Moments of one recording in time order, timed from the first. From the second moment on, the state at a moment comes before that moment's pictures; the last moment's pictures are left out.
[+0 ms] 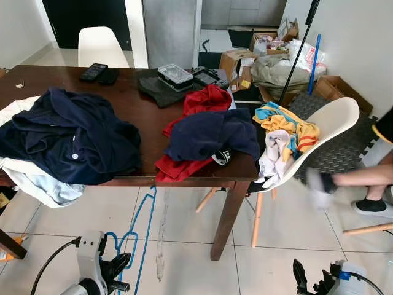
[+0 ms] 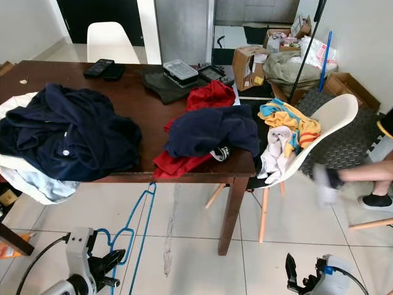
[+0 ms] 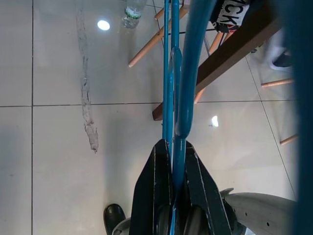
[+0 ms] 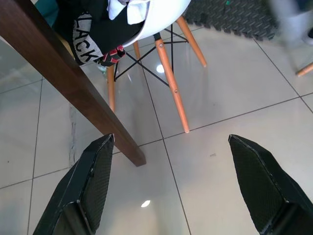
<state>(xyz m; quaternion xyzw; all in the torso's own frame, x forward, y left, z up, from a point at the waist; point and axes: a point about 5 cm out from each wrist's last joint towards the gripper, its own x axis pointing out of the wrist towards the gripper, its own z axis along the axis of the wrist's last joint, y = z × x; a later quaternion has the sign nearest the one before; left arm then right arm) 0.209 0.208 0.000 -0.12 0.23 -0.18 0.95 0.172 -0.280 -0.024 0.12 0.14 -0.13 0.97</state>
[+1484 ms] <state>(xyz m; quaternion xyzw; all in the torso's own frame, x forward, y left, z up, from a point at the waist) 0.266 0.173 0.148 0.24 0.15 -0.66 0.69 0.218 -0.309 0.108 0.16 -0.11 -0.14 0.97</state>
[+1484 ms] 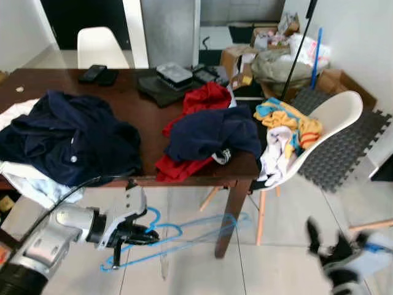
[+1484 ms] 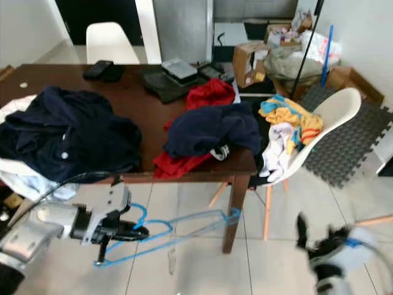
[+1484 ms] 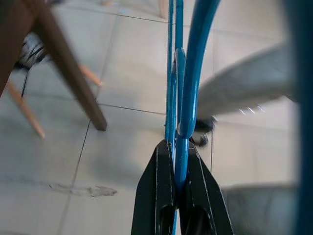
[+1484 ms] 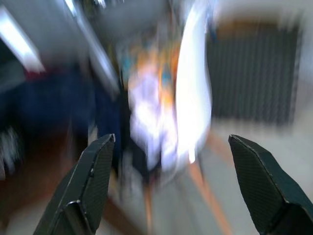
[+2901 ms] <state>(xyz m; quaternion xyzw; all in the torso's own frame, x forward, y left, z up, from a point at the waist) 0.301 0.123 0.204 0.43 0.03 -0.67 0.60 0.245 -0.106 0.211 -0.20 0.09 0.50 0.84</state>
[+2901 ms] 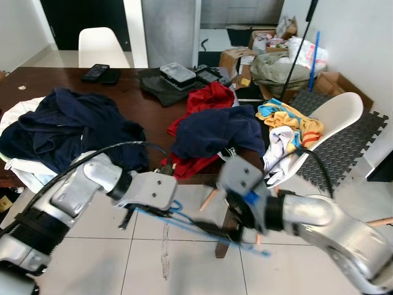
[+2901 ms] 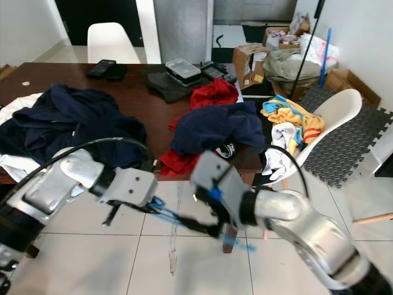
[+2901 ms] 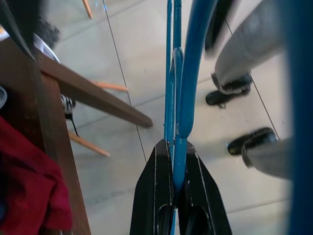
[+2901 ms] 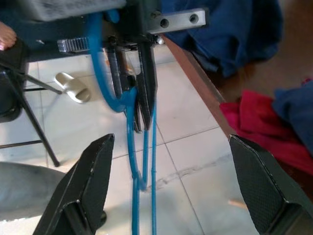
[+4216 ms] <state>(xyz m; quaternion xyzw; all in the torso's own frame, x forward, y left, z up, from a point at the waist) 0.295 0.107 0.204 0.42 0.00 -0.68 0.60 0.250 -0.095 0.182 -0.30 0.16 0.45 0.82</state>
